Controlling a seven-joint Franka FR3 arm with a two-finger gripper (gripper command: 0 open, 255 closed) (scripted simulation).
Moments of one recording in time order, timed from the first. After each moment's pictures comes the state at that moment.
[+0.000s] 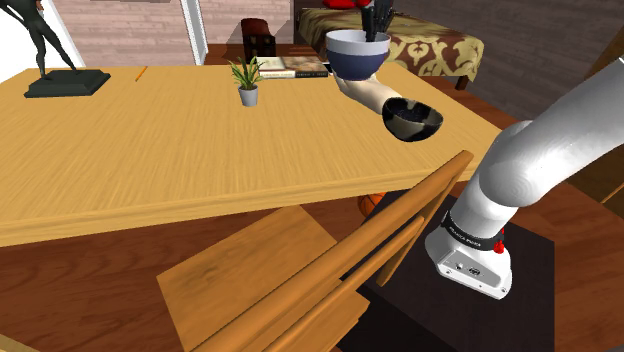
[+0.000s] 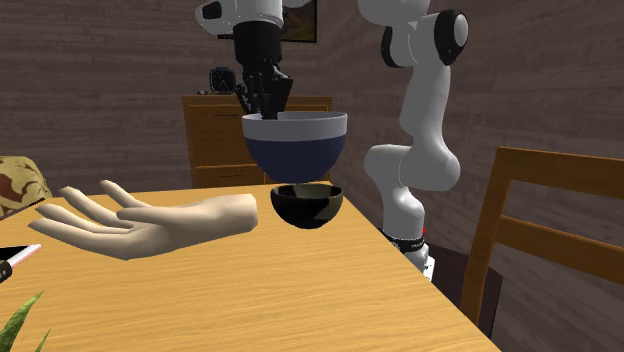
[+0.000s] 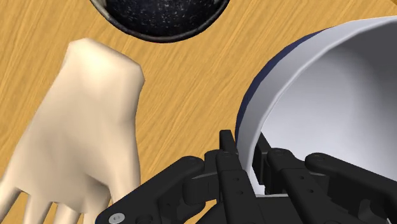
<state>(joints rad) -0.06 -0.40 -0.19 -2.01 0.03 1.61 -0.14</state>
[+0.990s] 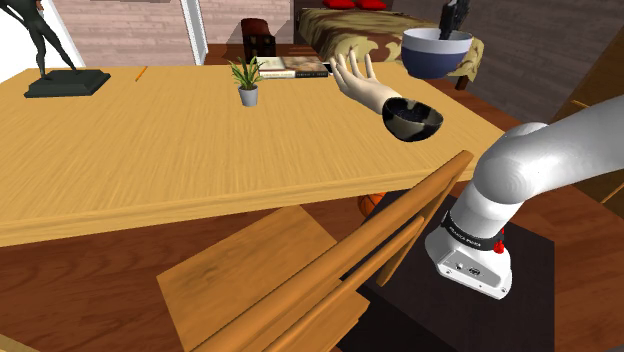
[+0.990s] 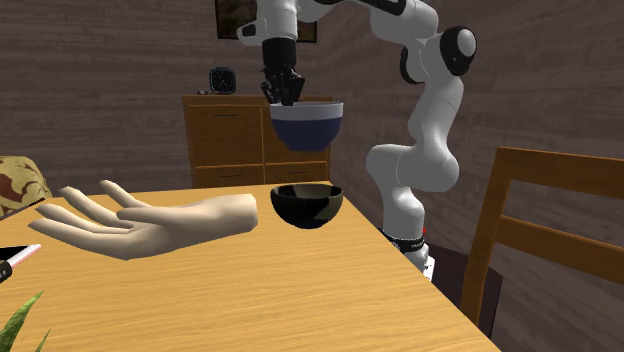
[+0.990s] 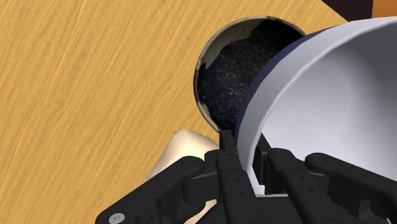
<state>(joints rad) -0.18 -0.69 -0.36 -2.14 -0.13 1.46 -0.38</state>
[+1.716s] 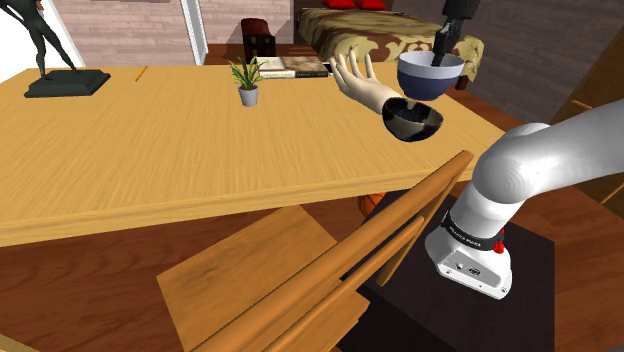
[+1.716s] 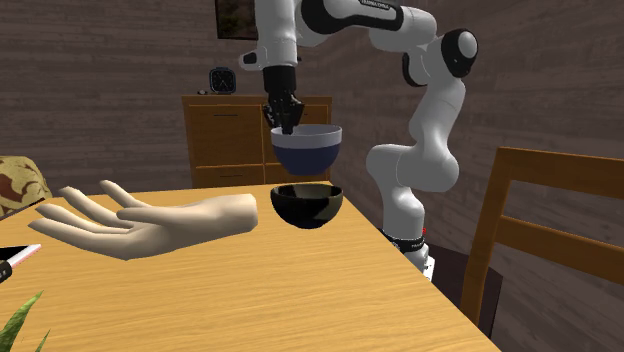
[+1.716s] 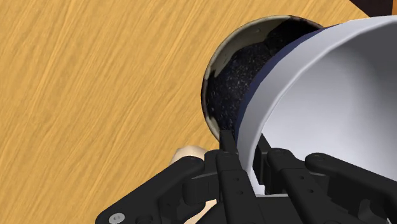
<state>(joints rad) -0.20 -0.73 -0.39 -2.30 -0.16 1.58 -0.40</state>
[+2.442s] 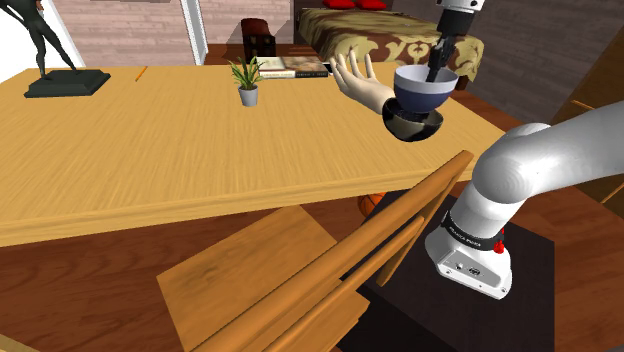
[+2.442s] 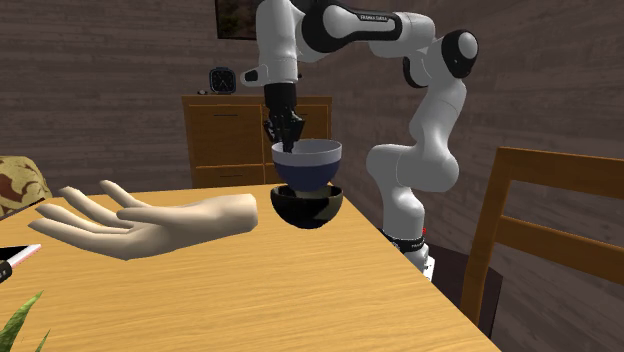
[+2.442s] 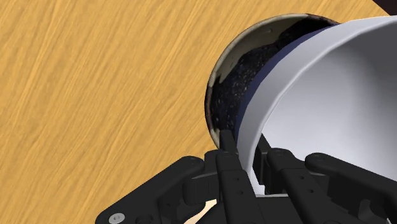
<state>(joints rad) -0.20 -0.74 -0.40 -2.40 -0.17 1.67 -0.40</state>
